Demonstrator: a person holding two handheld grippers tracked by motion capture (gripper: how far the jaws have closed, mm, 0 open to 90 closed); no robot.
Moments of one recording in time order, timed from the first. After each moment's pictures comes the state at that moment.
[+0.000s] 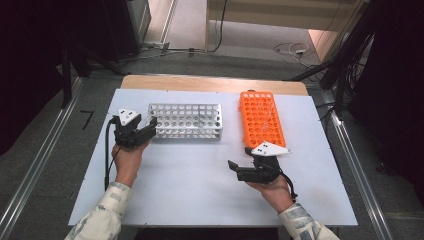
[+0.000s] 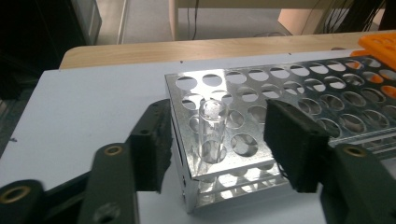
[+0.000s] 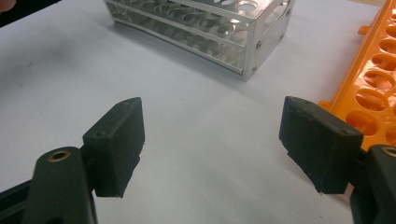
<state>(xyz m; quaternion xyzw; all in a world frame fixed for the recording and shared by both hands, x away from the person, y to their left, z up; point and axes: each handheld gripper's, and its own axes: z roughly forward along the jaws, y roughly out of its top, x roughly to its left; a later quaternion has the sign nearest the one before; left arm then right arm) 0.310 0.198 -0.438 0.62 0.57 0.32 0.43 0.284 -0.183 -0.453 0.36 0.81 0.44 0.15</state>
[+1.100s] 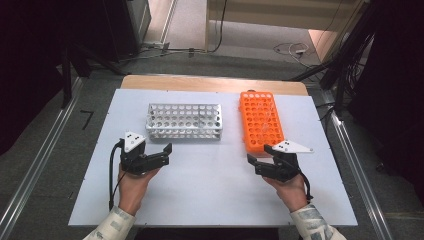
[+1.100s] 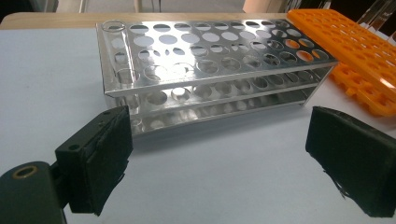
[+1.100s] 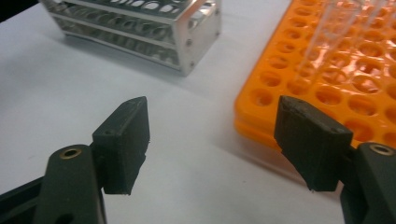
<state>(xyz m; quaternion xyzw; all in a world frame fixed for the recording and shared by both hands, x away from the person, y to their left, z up) 0.253 0.167 -0.447 0.65 0.56 0.27 0.45 0.291 -0.228 -0.448 0.42 0.78 0.43 0.18</state>
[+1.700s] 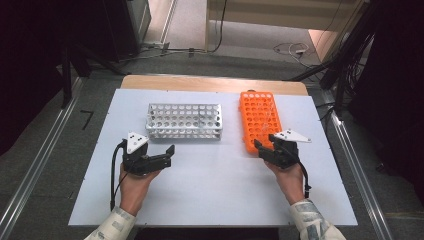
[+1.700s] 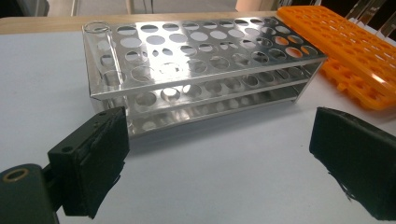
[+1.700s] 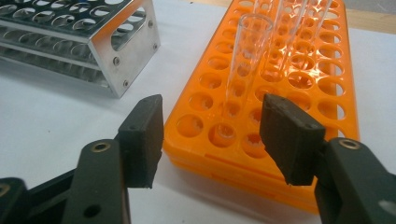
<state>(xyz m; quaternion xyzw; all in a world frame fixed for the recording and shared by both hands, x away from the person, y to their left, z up) 0.253 0.163 -0.448 0.66 0.54 0.26 0.45 0.327 -0.229 -0.455 0.47 0.75 0.40 0.24</state>
